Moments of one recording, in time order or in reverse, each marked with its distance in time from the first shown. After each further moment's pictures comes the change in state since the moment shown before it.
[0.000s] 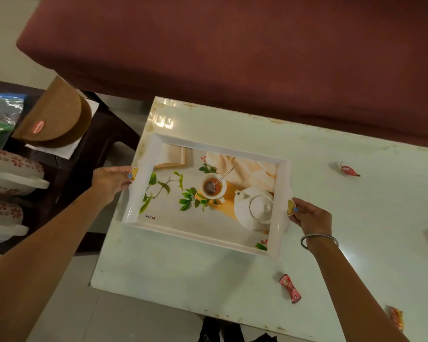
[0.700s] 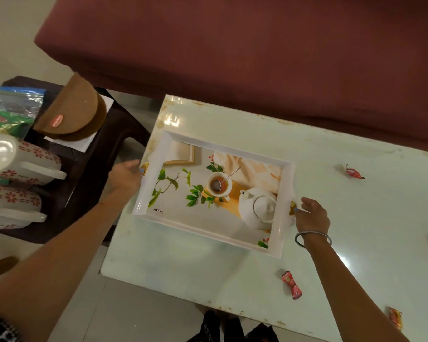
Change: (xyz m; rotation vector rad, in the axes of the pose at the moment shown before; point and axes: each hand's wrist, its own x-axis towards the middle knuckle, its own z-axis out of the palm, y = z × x) left_hand -0.023 -0.010 0.003 0.372 0.110 0.232; right_hand -0.015 -0.009 0.017 -0.532 0.171 -0.091
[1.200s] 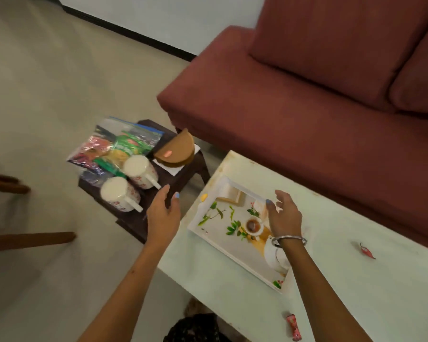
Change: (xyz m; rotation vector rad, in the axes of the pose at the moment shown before) left_hand -0.165 0.032 -0.136 -0.308 0.253 0.215; right_hand -0.151 -0.195 -0.015 0.068 -0.303 -0.599
